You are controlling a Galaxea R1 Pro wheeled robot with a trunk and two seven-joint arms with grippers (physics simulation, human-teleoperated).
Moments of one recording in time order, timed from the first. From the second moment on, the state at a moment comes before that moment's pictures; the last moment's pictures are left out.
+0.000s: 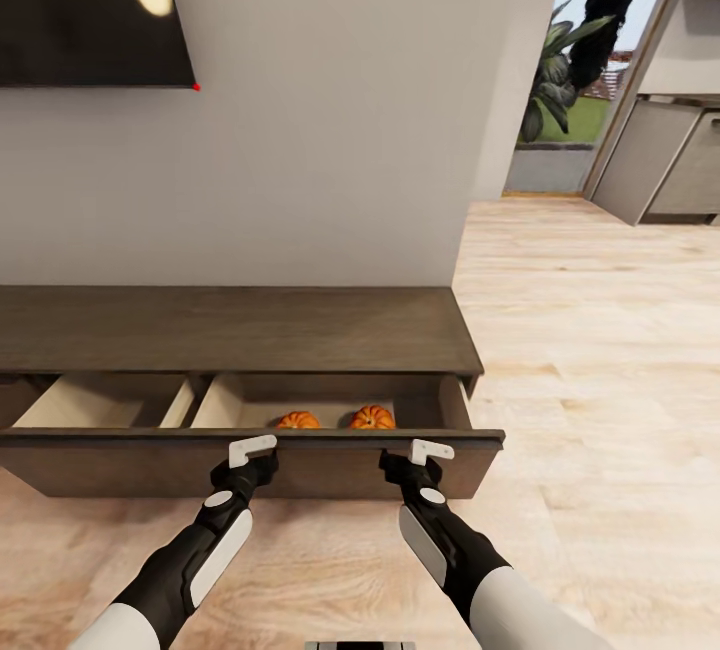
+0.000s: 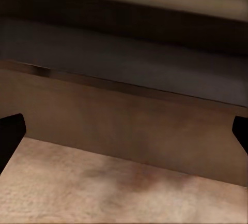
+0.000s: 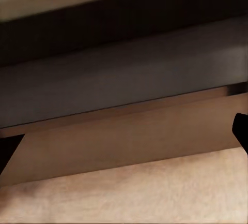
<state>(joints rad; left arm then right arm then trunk) -0.51 0.08 -0.40 -0.89 0.51 0.14 0.44 -0.64 0.17 0.41 -0.55 -0.47 -0.03 -0.37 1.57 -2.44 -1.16</state>
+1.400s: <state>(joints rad) -0.51 0.08 -0.40 -0.89 0.51 0.14 0.44 -0.64 0.17 0.41 -0.55 -0.47 -0.03 -0.37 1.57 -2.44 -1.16</state>
